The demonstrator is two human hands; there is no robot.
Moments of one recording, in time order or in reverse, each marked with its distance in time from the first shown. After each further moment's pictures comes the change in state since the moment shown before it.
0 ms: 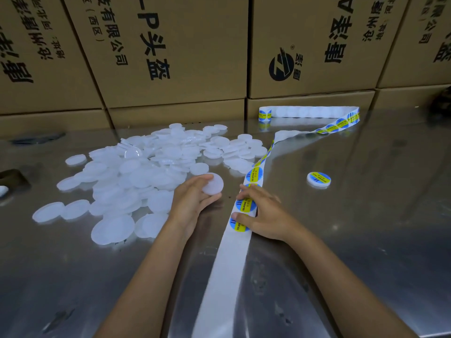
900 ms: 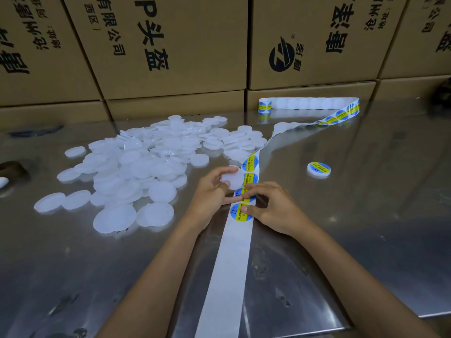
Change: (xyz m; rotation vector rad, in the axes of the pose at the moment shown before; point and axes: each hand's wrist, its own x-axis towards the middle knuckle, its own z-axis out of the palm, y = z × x) left_hand -0.021 -0.015 0.022 0.318 -0.283 0.147; right_hand -0.017 0.004 -0.006 0.107 0.095 0.004
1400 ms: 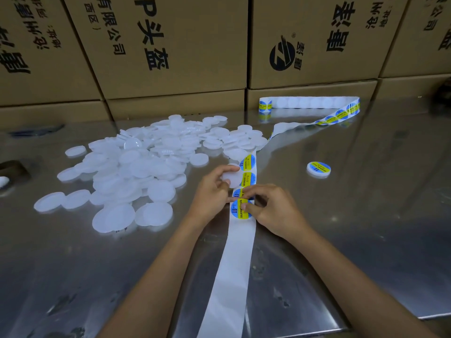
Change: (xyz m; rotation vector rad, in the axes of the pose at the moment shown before) left_hand 0.006 -0.005 0.002 0.224 0.034 0.083; right_hand -0.006 -0.012 0.003 0.022 0.087 0.013
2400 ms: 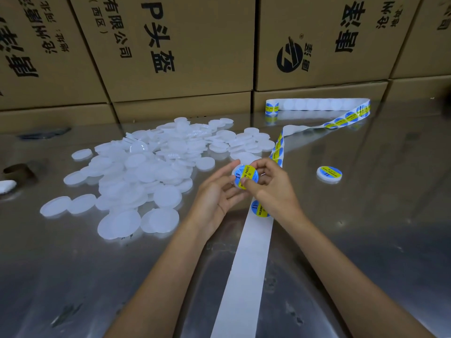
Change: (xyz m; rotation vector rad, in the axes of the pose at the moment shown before) left_hand 0.004 0.013 -0.009 -0.677 -0.059 -0.270; right_hand 0.036 -0.033 0.007 0.556 0.185 0.123
